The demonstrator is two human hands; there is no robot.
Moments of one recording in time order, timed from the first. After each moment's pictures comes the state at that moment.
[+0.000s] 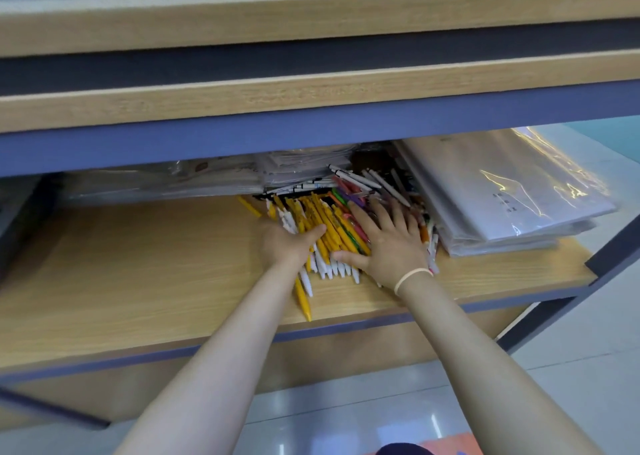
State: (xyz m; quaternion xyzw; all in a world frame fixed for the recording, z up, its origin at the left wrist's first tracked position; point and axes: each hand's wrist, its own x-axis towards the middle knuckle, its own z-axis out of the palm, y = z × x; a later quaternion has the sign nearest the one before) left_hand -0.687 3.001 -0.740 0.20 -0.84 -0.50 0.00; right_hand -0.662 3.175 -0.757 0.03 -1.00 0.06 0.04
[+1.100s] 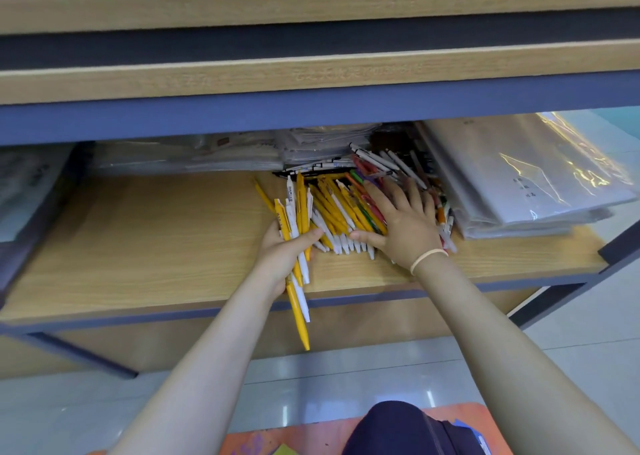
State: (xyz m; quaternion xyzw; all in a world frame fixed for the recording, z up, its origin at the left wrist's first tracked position) left_hand -0.638 2.950 -0.763 0.10 -0.67 -0.73 -0.06; right_hand -0.657 3.173 -0.756 0.05 -0.99 0.07 0.07
